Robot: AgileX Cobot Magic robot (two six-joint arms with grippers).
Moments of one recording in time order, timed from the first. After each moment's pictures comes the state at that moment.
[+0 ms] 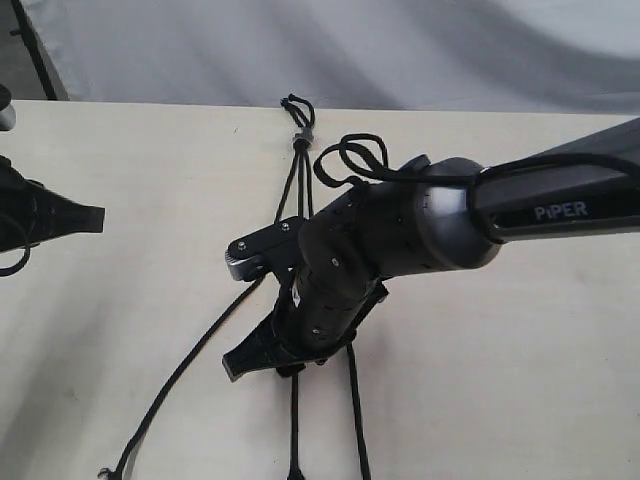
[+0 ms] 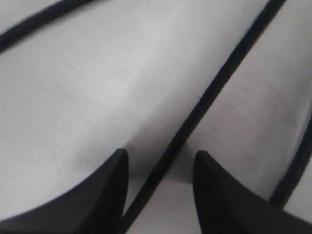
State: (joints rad) left arm -0.10 1.28 -0.60 0.15 0.20 -0.26; right arm 0.73 1.98 -1.12 0.01 0.51 0.23
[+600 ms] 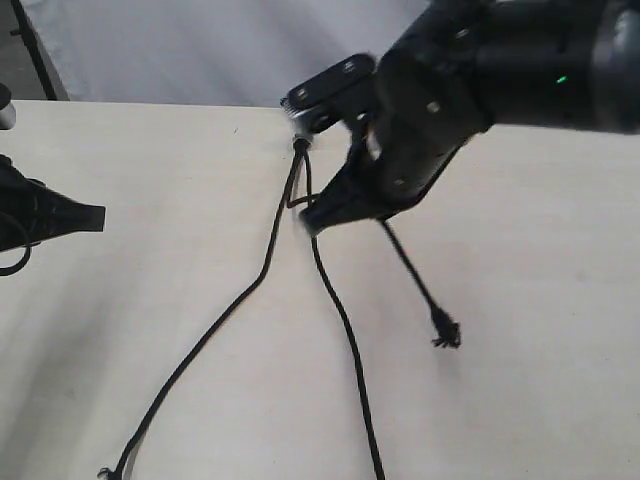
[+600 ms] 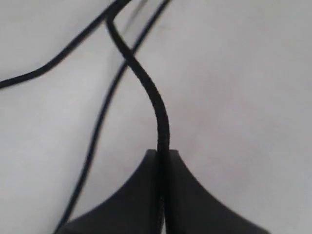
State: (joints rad) left arm -0.10 1.28 -0.60 0.15 0.19 -0.26; right arm 0.57 1.72 -1.26 -0.37 0.78 0.30
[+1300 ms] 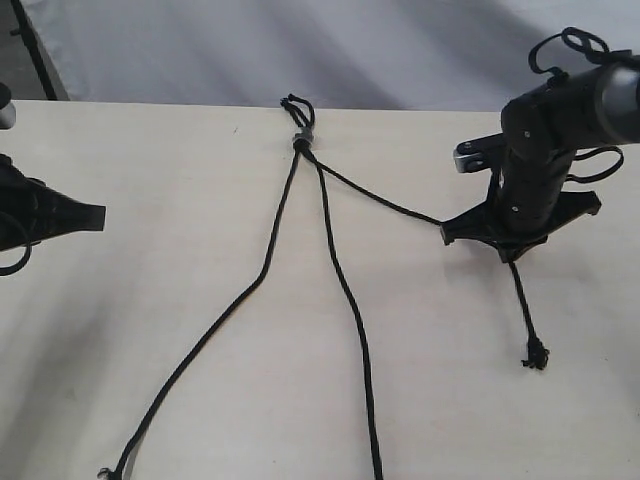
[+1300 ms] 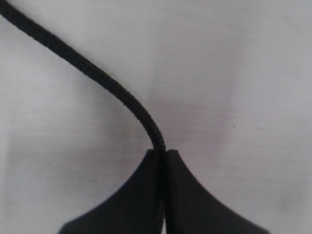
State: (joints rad) left arm -0.10 1.28 -0.60 0.15 0.19 -0.26; right arm 0.12 2.05 -1.26 -0.34 0.73 0.32
